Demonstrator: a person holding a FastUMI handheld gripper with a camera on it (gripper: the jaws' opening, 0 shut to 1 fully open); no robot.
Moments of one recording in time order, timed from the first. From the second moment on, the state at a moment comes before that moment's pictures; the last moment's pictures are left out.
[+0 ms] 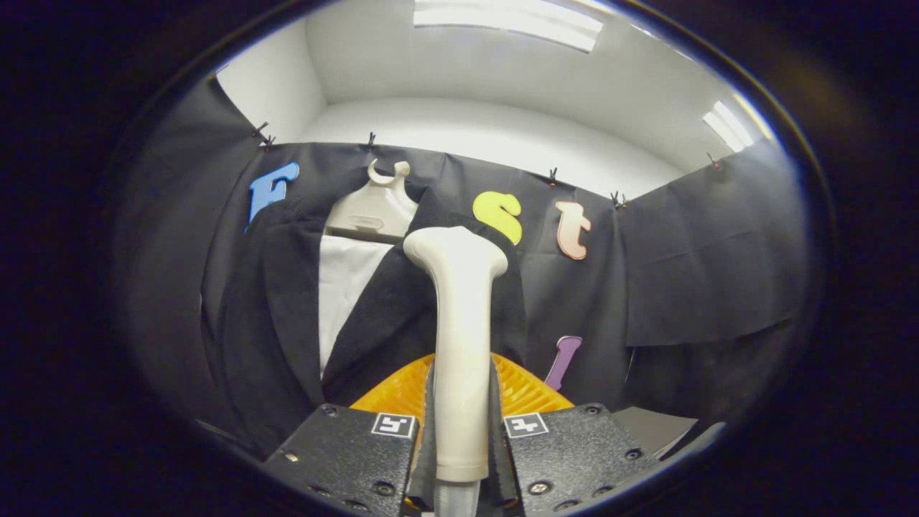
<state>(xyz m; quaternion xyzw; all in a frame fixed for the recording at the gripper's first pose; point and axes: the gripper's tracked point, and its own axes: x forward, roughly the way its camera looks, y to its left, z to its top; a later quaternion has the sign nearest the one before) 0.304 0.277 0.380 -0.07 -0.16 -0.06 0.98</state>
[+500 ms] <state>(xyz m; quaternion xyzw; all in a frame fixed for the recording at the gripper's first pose) 0.306 0.272 0.325 -0.08 -0.12 -0.05 0.99</state>
